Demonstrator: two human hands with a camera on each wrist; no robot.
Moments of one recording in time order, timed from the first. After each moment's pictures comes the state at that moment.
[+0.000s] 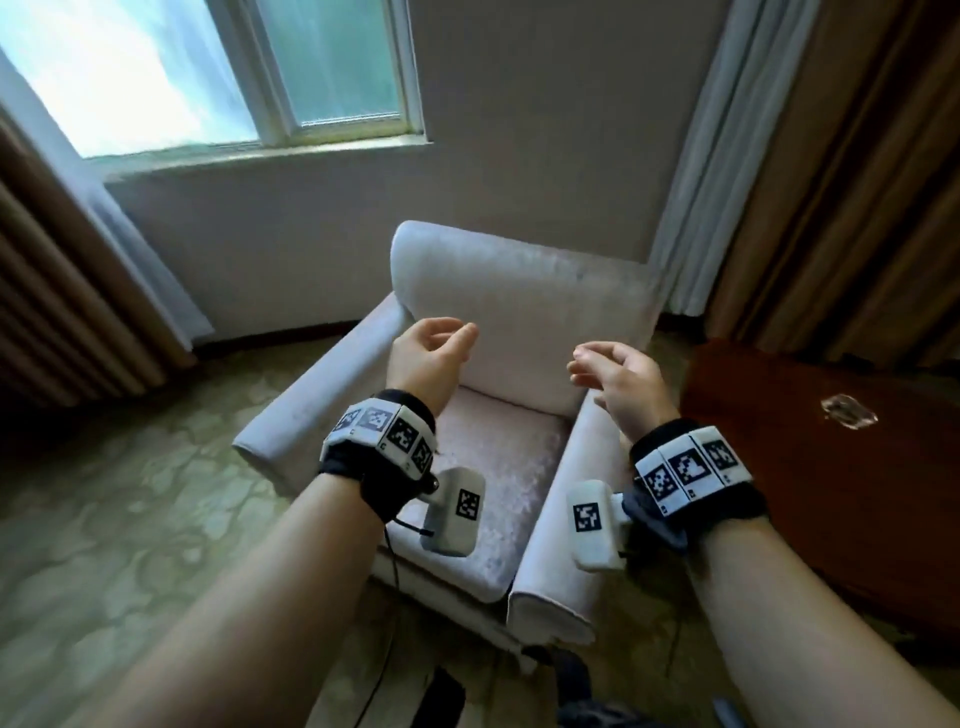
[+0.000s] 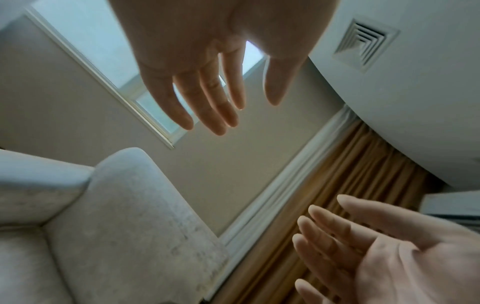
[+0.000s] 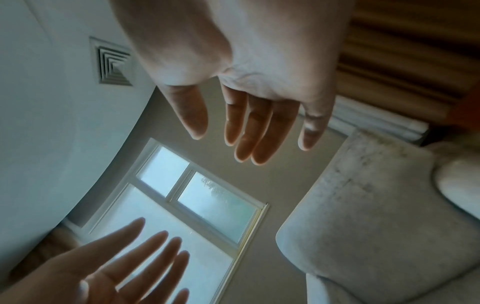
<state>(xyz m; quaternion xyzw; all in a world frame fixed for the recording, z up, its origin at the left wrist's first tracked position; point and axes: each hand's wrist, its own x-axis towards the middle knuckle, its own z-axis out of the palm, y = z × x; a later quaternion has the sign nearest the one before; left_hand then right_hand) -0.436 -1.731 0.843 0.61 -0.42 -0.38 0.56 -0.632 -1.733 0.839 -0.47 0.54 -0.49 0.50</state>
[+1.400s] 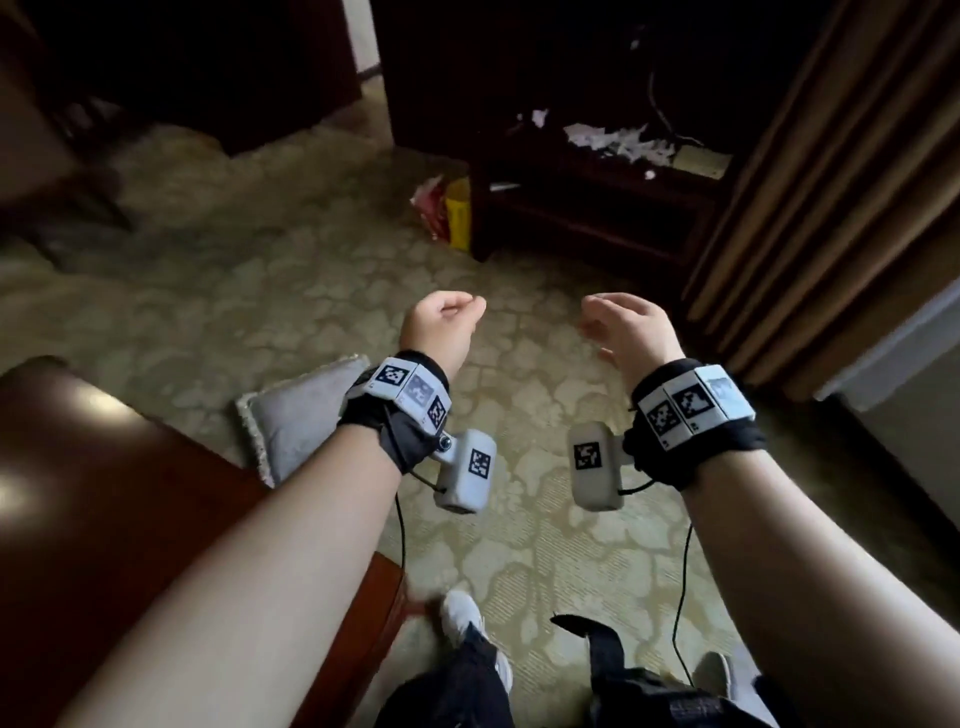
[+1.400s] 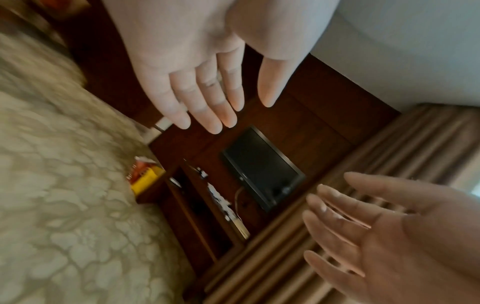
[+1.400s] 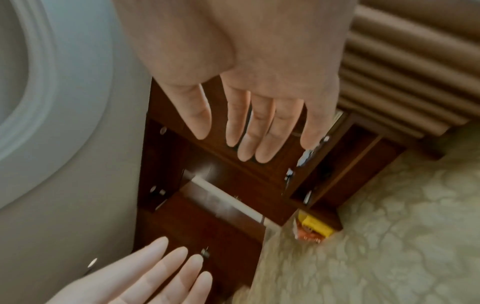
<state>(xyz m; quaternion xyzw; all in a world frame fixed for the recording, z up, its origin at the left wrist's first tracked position) 0.362 -1.533 0.781 0.75 0.18 0.08 0.63 0.358 -1.721 0.816 -0.75 0.09 0.02 0.65</state>
